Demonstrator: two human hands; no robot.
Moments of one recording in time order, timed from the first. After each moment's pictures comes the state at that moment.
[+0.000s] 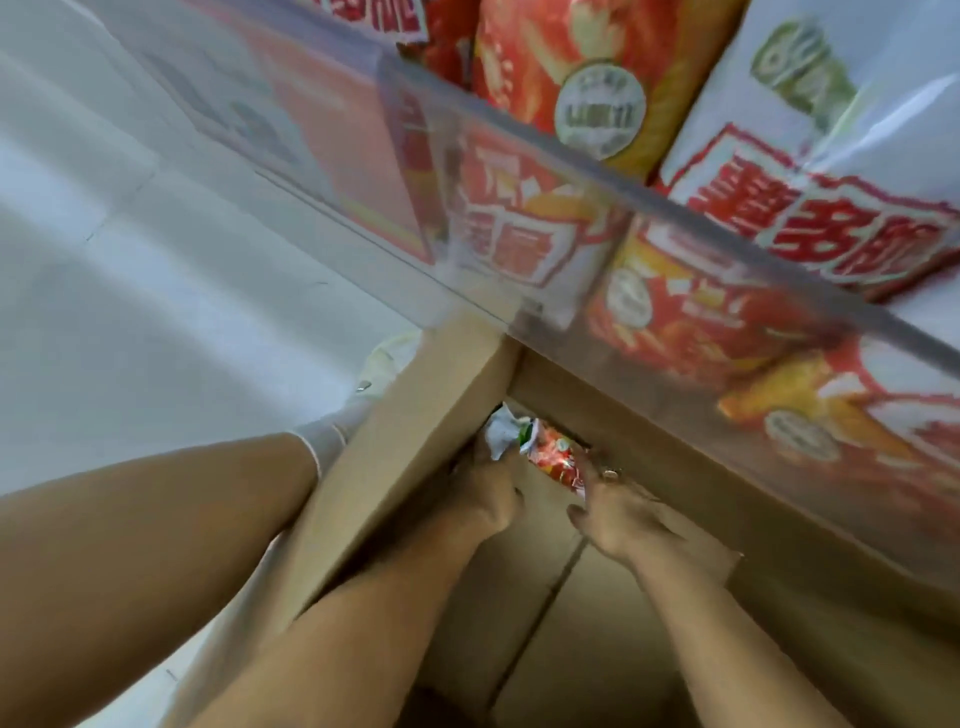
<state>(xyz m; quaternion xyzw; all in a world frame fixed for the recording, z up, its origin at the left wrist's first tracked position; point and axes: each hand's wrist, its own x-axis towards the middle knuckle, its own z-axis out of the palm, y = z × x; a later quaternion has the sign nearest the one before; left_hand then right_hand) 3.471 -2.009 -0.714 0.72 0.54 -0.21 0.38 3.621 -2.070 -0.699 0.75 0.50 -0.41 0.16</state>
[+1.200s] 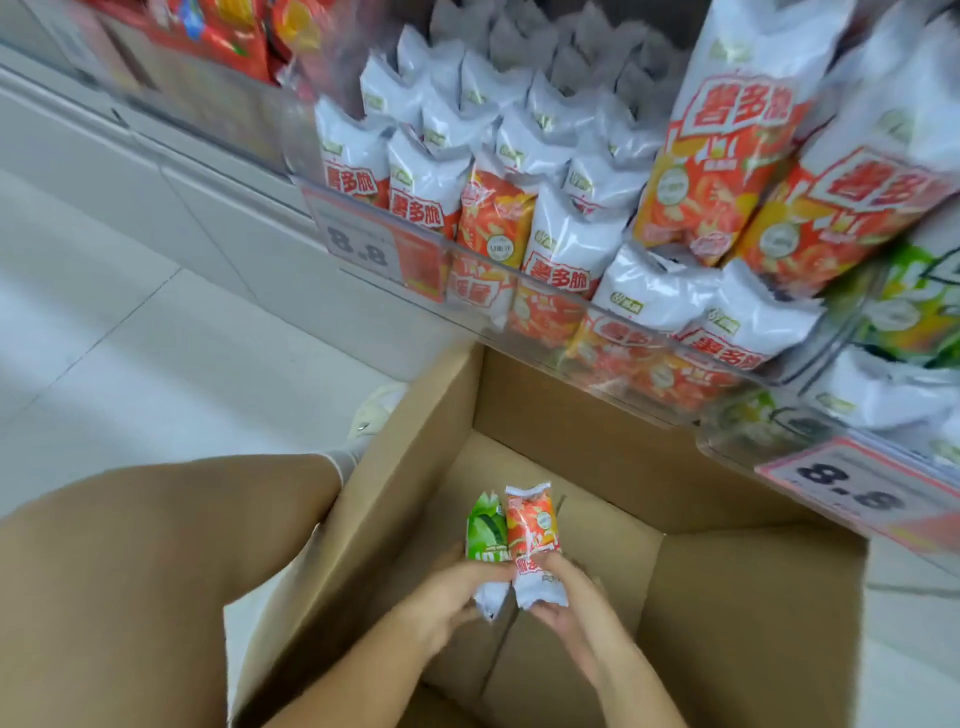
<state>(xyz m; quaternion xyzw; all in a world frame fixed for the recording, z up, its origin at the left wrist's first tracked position) 3.412 -2.107 -0.591 0.29 0.56 -0.01 0.78 3.547 -2.193 -0.610 0.65 -0.05 -0.62 -0.44</state>
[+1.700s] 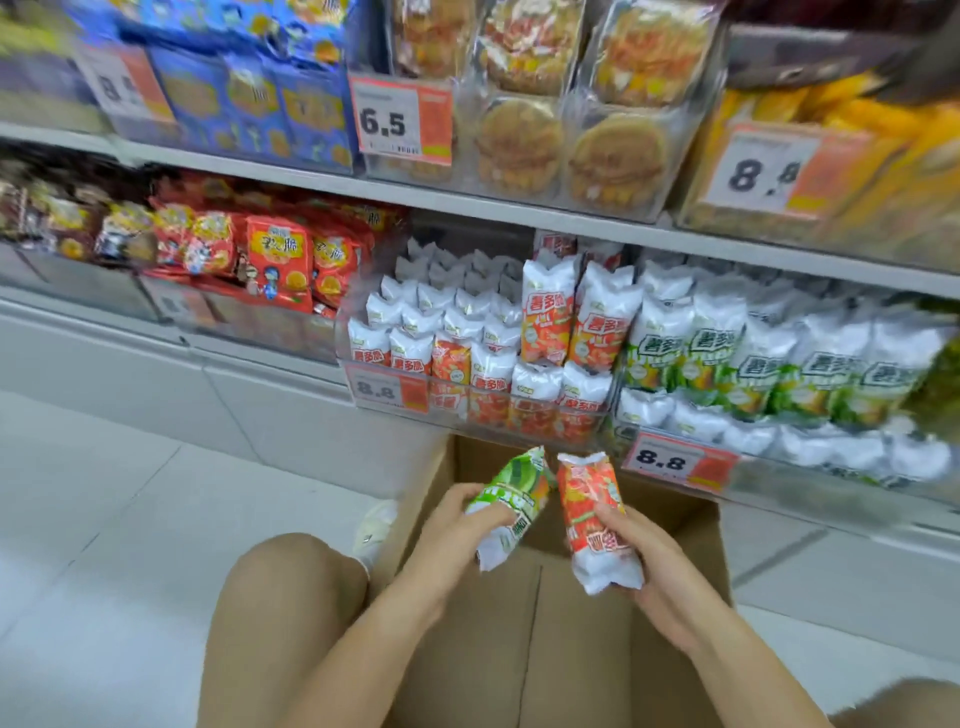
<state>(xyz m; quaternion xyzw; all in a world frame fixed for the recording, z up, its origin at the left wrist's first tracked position) 3.392 -2.093 -0.381 0.53 0.44 0.15 0.71 3.549 -2.225 -0.373 0.59 0.14 -0.52 -0.60</state>
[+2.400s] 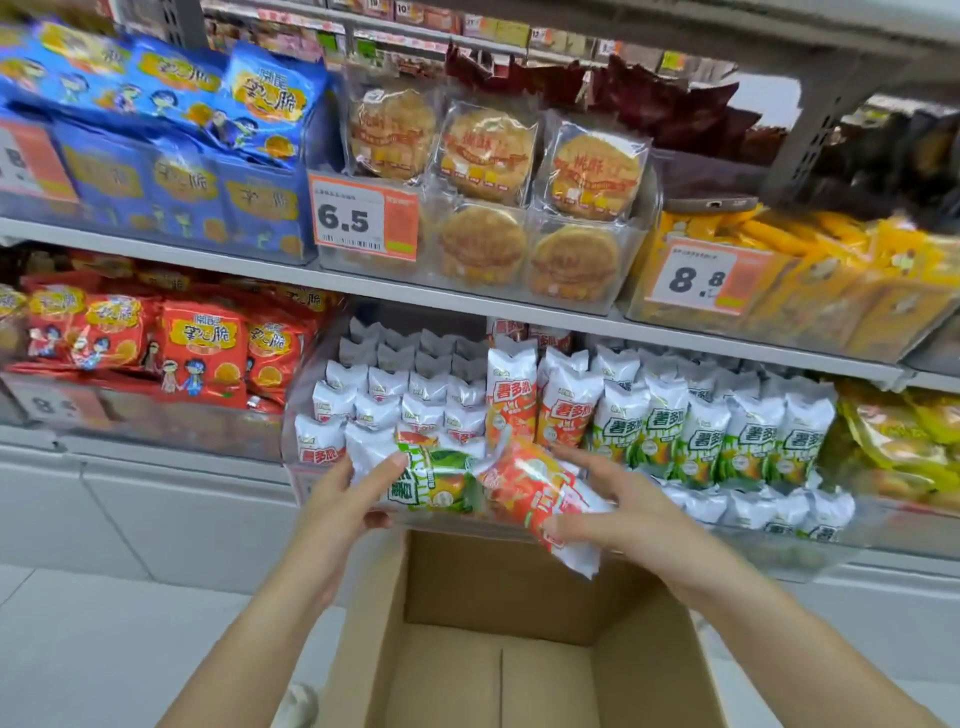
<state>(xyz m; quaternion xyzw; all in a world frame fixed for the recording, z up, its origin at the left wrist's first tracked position) 3.386 -1.964 -0.325 0.56 0.32 0.31 0.70 3.541 -2.157 -0.244 0.76 0.29 -0.37 -0.44</state>
